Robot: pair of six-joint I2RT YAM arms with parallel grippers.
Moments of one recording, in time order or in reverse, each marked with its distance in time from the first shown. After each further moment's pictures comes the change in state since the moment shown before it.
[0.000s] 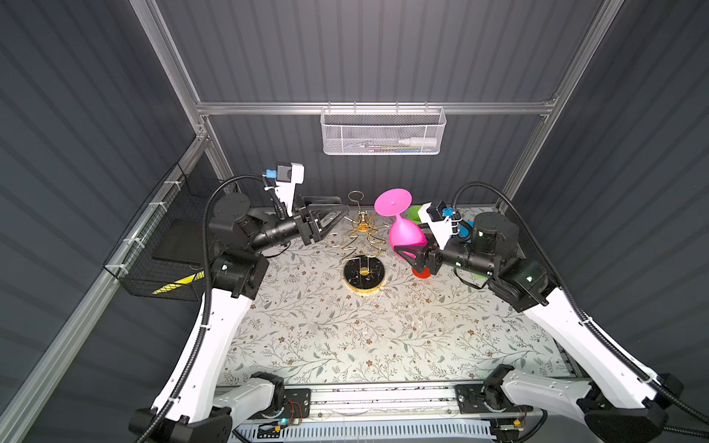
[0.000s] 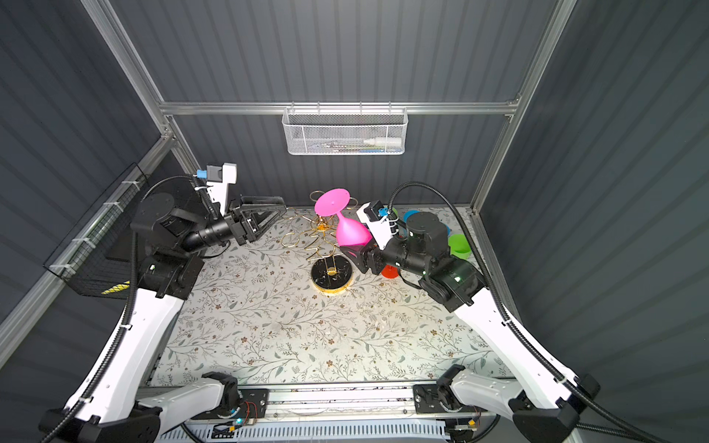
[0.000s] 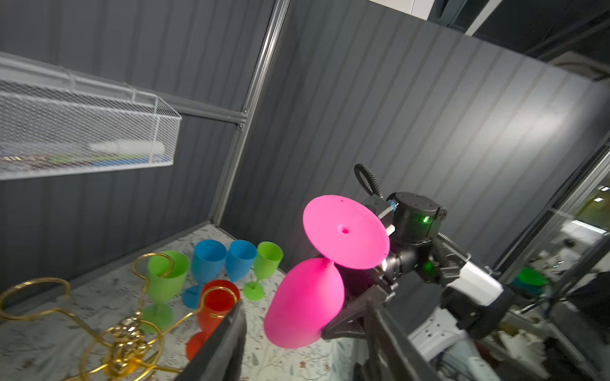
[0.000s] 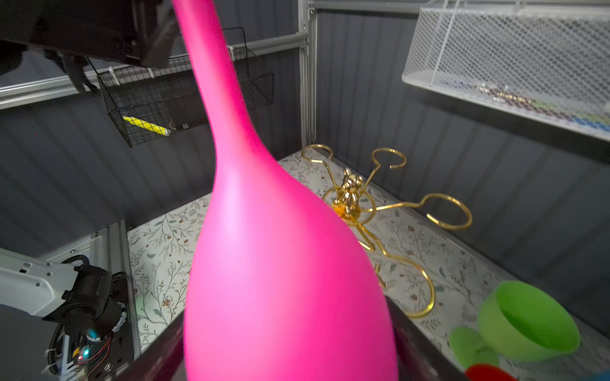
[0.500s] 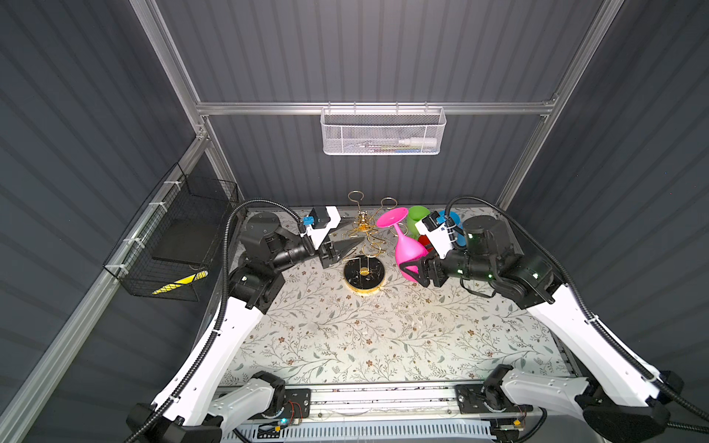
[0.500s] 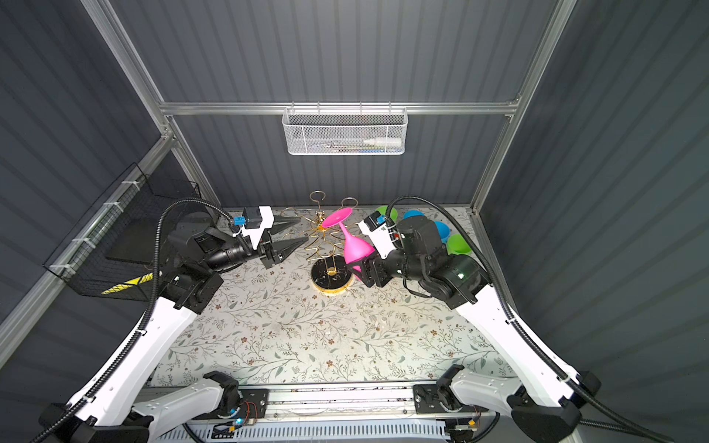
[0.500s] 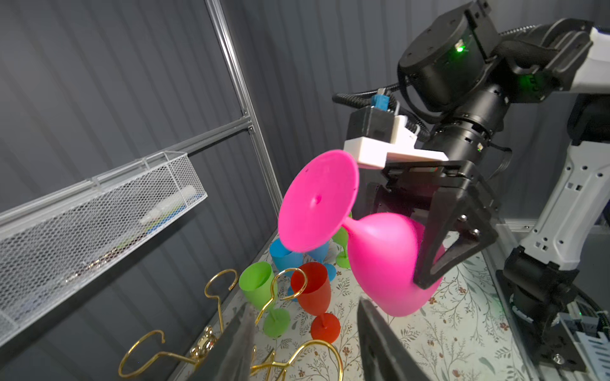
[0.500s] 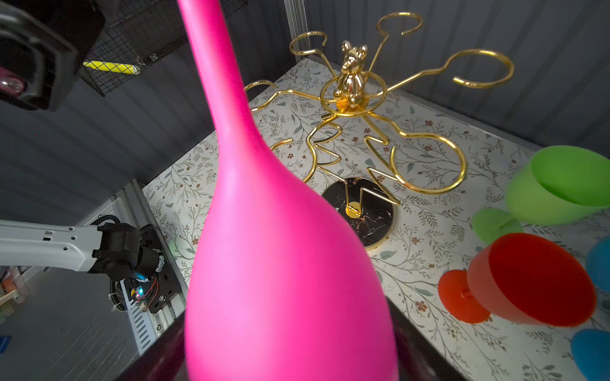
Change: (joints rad) left arm -0.148 -0.016 -0.151 -0.023 -0.109 0.736; right arm 0.032 0.055 0.094 -0.310 0.042 0.117
